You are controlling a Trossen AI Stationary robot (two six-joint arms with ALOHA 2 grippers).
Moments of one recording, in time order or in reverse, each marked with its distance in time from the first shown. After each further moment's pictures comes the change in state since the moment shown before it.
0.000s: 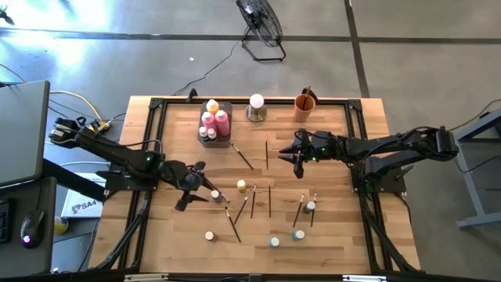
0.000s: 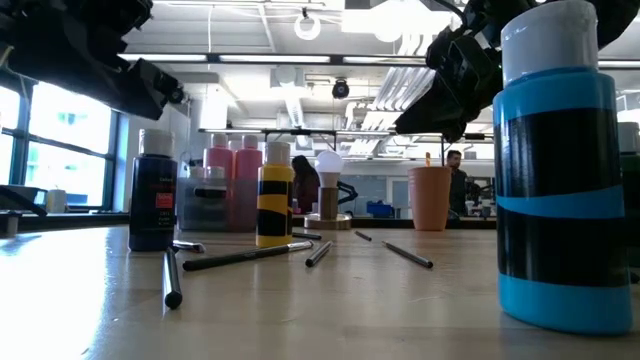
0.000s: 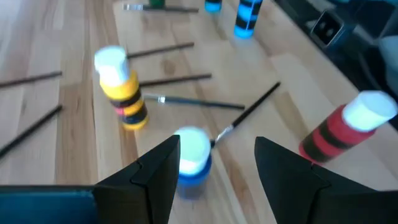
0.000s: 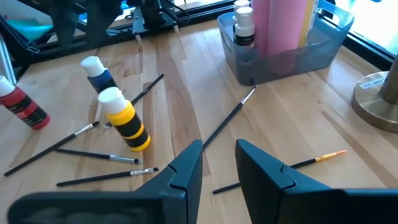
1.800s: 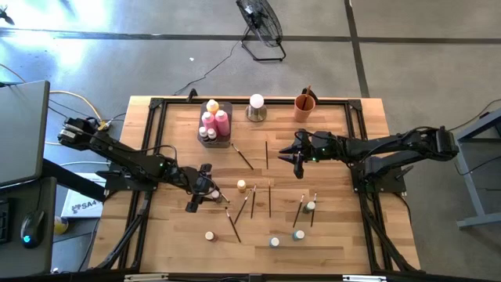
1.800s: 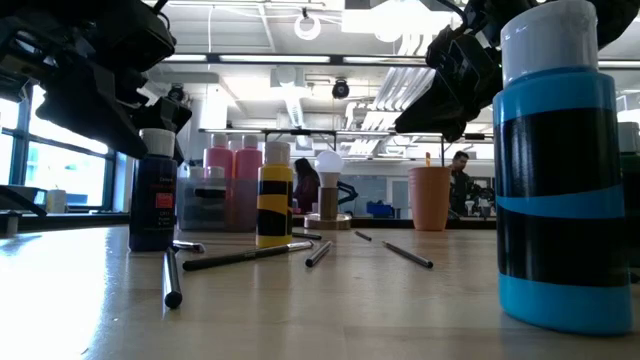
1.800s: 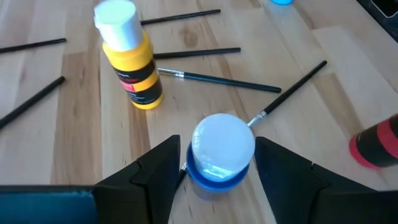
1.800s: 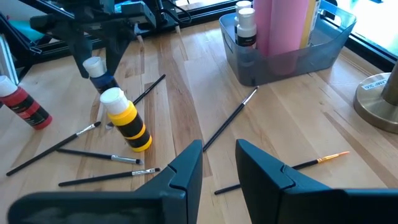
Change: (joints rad) left arm 0.001 0.230 0.000 0.139 -0.076 -0.026; right arm 0.000 0.000 0.000 0.003 0.000 0.000
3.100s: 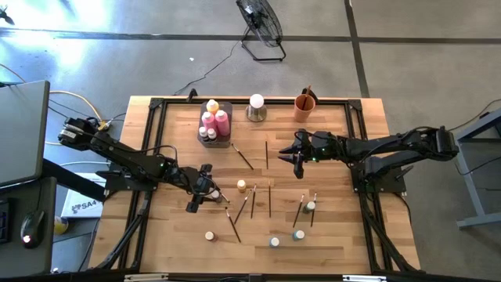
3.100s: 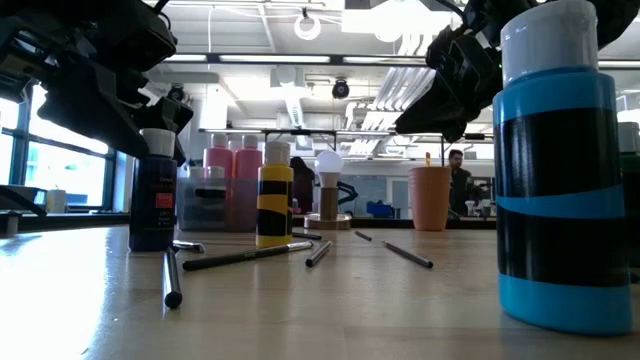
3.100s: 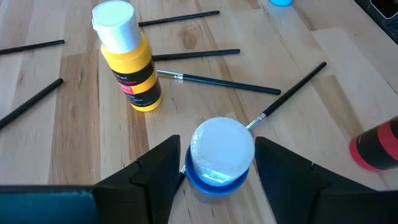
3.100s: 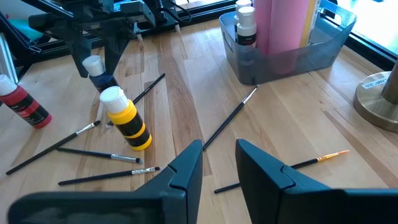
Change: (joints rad) left arm 0.000 0.007 0.000 0.015 0.006 0.003; right arm 0.000 0.000 0.000 -0.004 0.000 0.000
